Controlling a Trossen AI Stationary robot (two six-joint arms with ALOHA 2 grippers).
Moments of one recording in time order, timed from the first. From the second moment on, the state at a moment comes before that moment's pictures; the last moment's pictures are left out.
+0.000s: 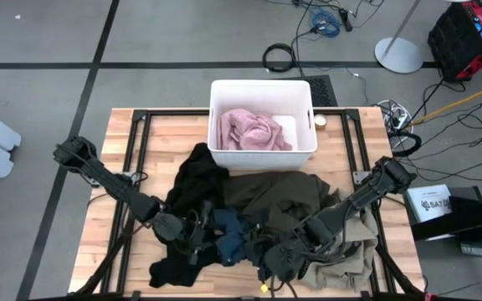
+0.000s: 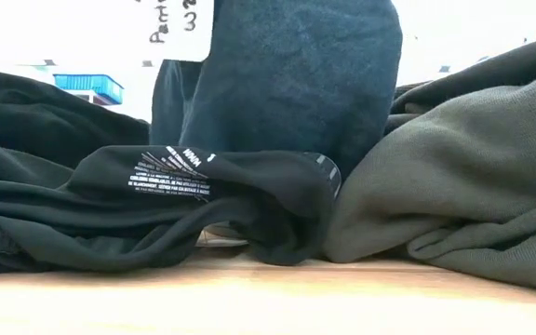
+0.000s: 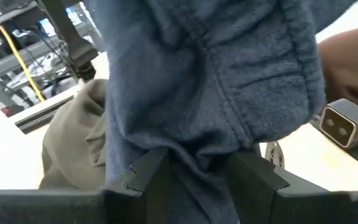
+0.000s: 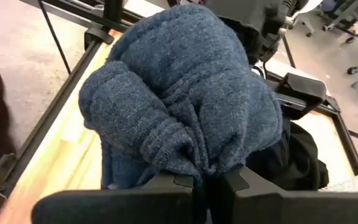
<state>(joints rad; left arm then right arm) -0.59 1.42 0.73 0.38 -0.38 0.22 0.58 1.86 1.71 -0.52 0.57 0.01</state>
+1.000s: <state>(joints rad) -0.60 1.42 0.73 0.41 -0.28 0.14 0.56 1.86 1.71 -0.45 0.45 -0.04</state>
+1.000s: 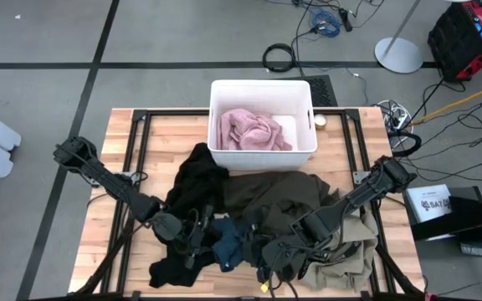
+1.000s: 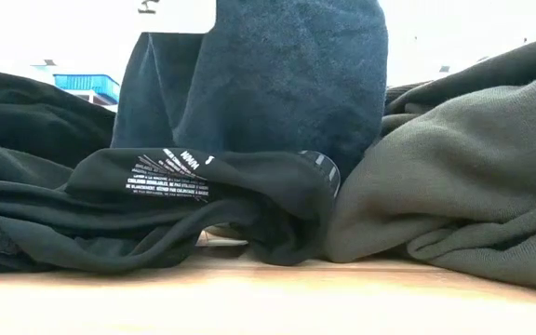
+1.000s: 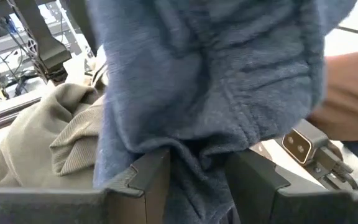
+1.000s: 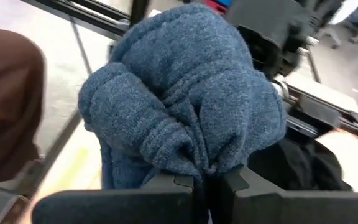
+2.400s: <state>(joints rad) -0.59 1.28 0.73 0.03 -0.53 -0.14 0.39 1.87 1.71 -0.79 0.54 0.33</state>
